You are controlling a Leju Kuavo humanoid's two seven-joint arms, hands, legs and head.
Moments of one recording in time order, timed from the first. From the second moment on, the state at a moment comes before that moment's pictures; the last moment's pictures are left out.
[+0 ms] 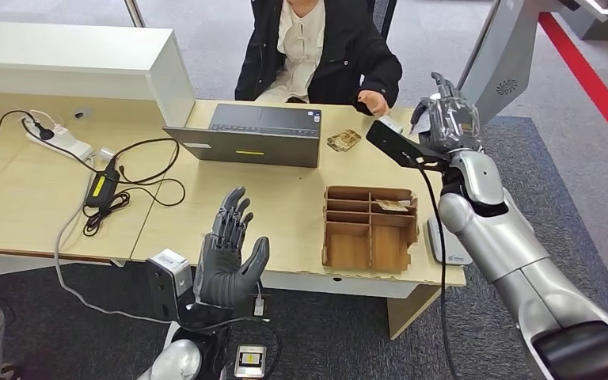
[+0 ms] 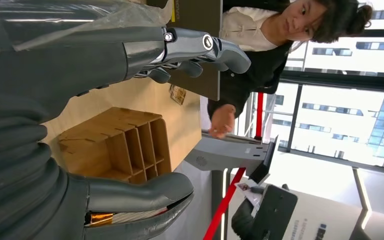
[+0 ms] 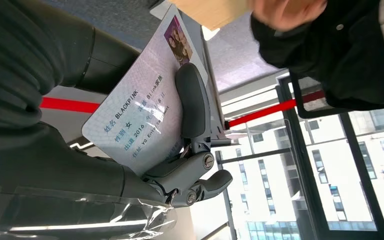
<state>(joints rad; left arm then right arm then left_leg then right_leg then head) -0.27 0.03 -0.85 -1.64 0.15 0.54 -0.35 -0.88 -0.29 0.61 -1.01 0.78 -0.35 0.26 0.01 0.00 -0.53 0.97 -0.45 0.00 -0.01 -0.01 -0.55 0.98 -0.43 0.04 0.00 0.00</state>
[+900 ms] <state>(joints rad) -0.29 0.03 -0.86 -1.61 0.15 0.47 -0.32 -1.03 -0.13 0.70 -0.66 0.71 -0.42 0.24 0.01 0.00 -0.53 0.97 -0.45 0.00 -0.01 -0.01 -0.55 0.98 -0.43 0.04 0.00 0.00</state>
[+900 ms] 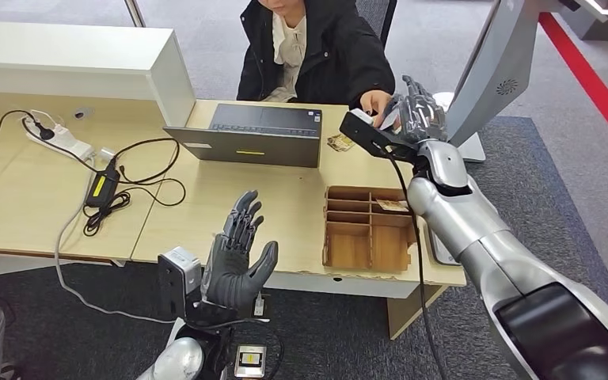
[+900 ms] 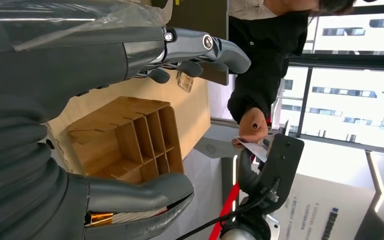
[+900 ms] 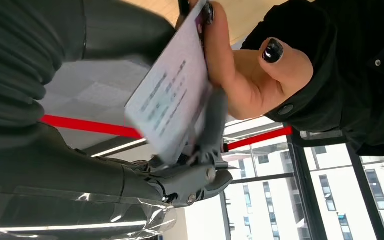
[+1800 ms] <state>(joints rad) -0.22 0.04 -0.84 -1.64 0.08 0.59 -0.29 -0.78 -0.16 0.68 -1.05 0.33 -0.55 0.09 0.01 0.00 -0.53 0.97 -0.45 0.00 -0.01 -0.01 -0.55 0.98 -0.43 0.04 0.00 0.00</state>
